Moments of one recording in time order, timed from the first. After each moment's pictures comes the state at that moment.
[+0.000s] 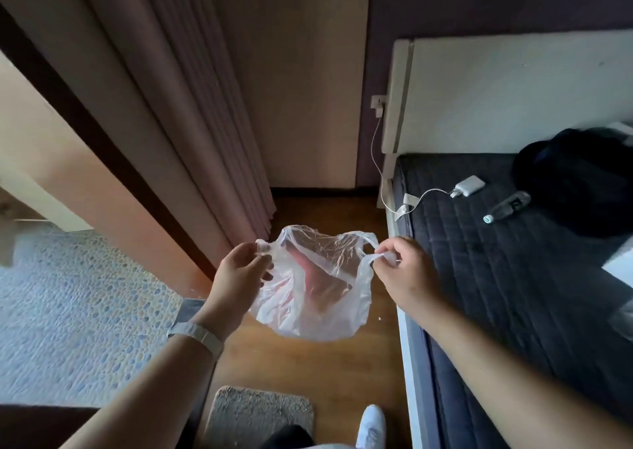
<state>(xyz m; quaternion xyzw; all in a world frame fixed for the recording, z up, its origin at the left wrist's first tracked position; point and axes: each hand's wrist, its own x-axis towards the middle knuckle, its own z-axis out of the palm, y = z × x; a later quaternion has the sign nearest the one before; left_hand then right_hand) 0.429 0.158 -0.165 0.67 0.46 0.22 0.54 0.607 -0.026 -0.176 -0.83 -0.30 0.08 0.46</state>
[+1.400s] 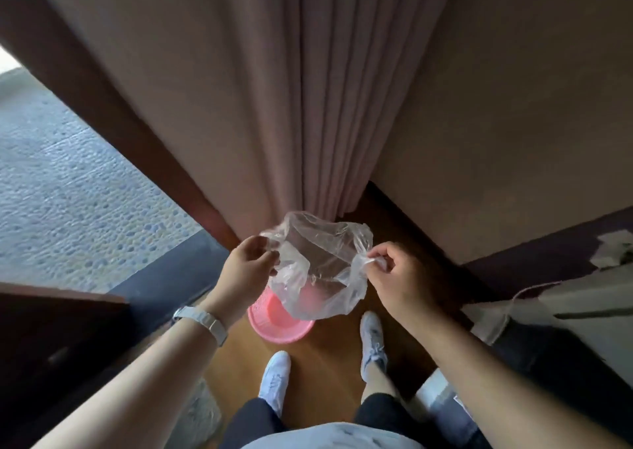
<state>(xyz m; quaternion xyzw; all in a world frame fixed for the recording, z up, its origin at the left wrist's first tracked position) 0.645 0.502 -0.293 0.39 0.71 0.30 0.51 0.879 0.481 -0.267 -0.69 -0.54 0.38 0.30</state>
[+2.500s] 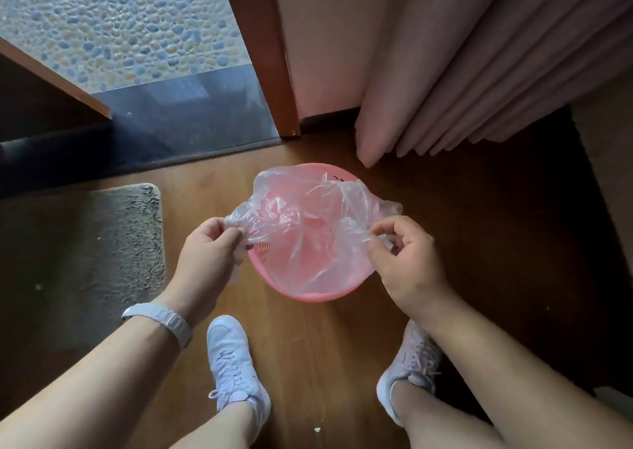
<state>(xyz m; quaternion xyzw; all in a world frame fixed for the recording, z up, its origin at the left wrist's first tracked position) 0.592 0.393 -0.771 0.10 0.81 0.40 0.42 0.822 0.503 -0.756 -0.54 -0.66 0.49 0.17</state>
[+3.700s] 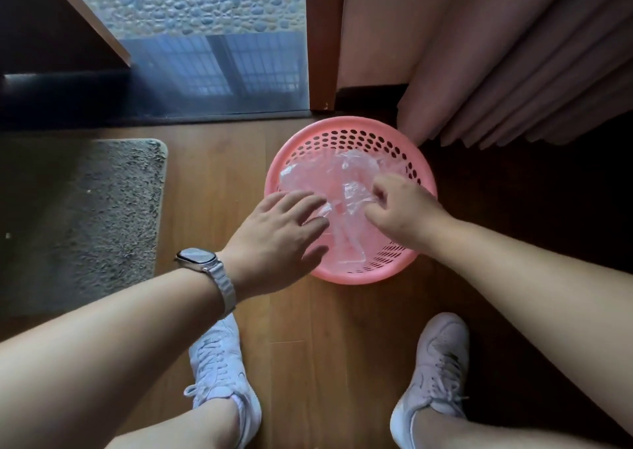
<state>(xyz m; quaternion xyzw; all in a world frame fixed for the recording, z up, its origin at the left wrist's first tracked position) 0.616 0.358 -0.871 0.73 0.68 0.04 0.09 0.777 0.522 -0.876 -0.39 -0.86 0.33 -0.06</state>
